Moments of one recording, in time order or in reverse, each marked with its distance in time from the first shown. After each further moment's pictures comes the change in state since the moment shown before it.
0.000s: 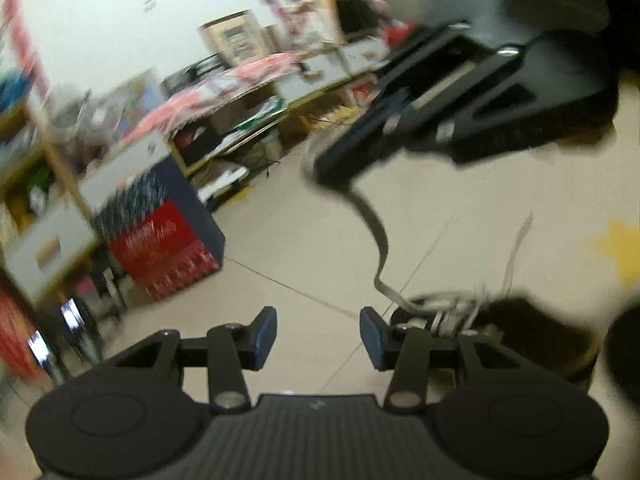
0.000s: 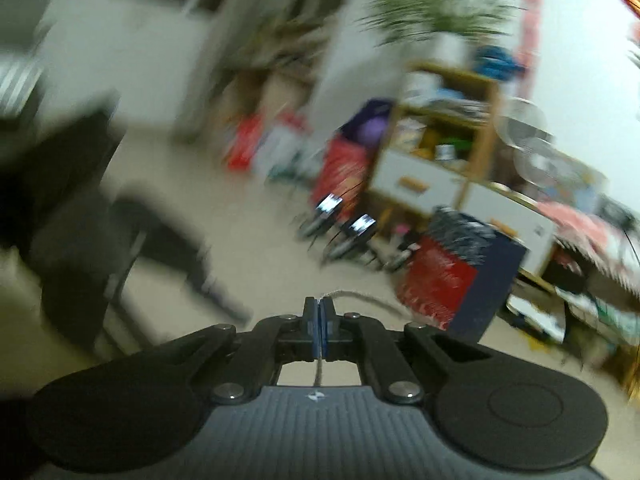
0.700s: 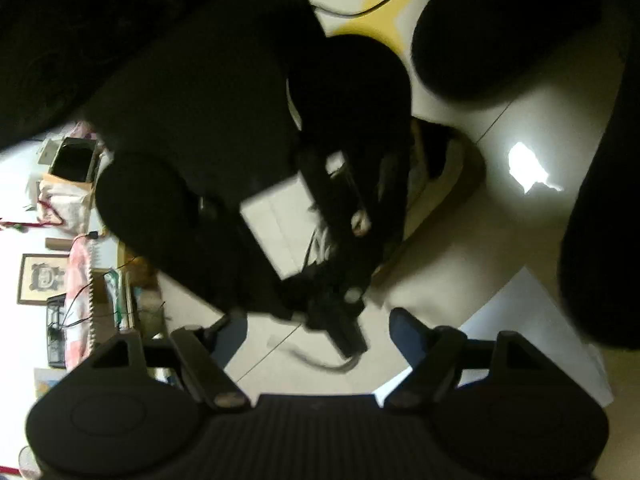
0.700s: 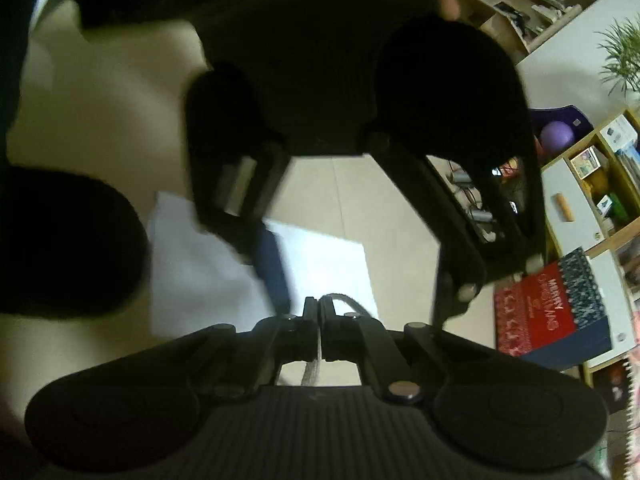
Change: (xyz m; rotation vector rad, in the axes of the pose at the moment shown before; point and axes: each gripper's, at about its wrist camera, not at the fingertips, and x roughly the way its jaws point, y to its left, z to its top) left arm -0.014 -0.063 -0.028 1.065 -0.064 -0.258; right arm 0.037 0.093 -0.019 -0.572 0.280 0.265
